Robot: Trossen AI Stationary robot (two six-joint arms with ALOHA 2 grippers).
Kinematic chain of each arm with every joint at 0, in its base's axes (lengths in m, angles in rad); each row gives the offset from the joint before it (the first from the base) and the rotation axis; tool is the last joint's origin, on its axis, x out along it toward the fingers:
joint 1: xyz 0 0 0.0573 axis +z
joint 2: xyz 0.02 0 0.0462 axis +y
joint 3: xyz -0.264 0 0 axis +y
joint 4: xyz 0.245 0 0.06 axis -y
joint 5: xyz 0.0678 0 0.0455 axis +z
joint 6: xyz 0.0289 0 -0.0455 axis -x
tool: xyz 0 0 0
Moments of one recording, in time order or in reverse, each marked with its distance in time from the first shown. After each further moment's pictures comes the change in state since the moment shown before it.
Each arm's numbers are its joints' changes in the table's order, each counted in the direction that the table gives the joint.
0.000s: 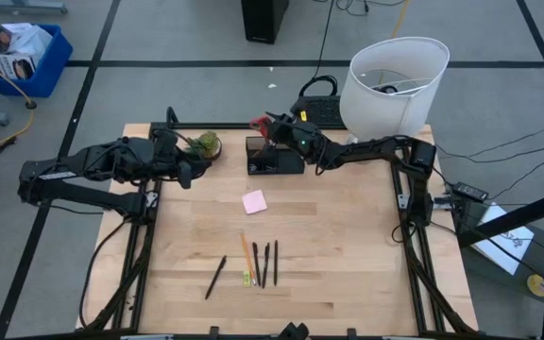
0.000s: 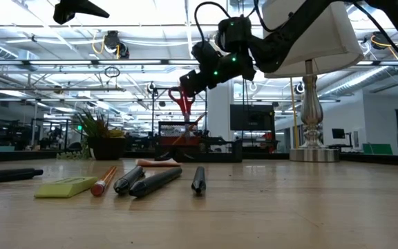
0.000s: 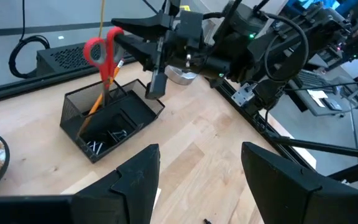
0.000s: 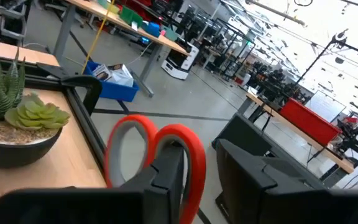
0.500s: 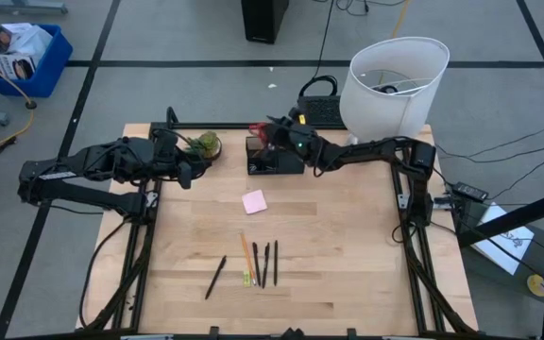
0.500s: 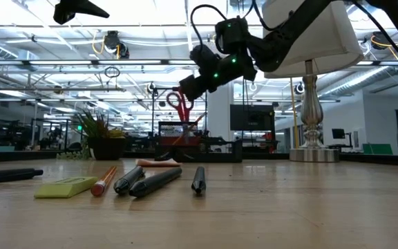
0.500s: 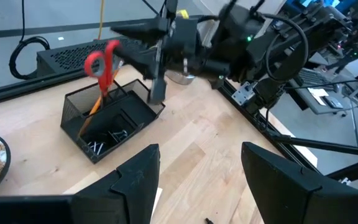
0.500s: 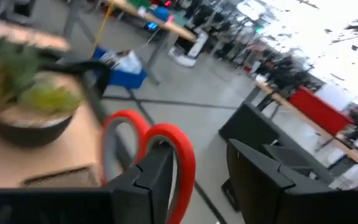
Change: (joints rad) left arm 0.000 0.000 0.000 -0.001 -0.001 -0.007; right arm 0.026 0.000 0.000 -0.090 -0.005 -0.035
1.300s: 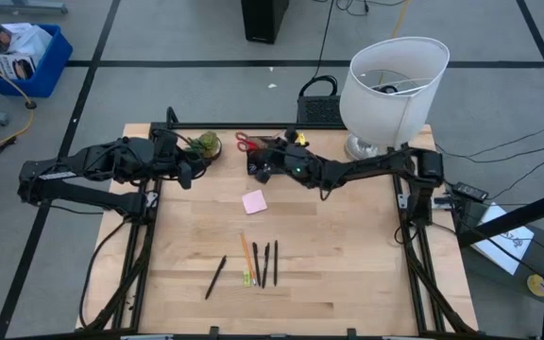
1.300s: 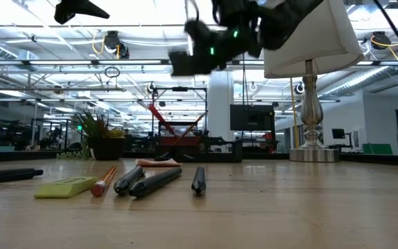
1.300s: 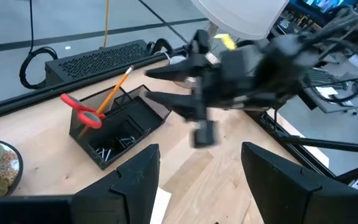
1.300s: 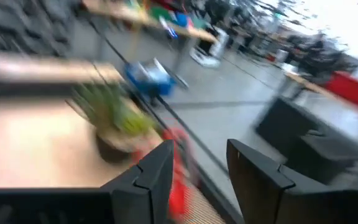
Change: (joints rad) left arm 0.000 0.000 0.000 0.000 0.026 -0.045; right arm 0.195 -0.074 -0.001 -0.112 -0.115 -0.231
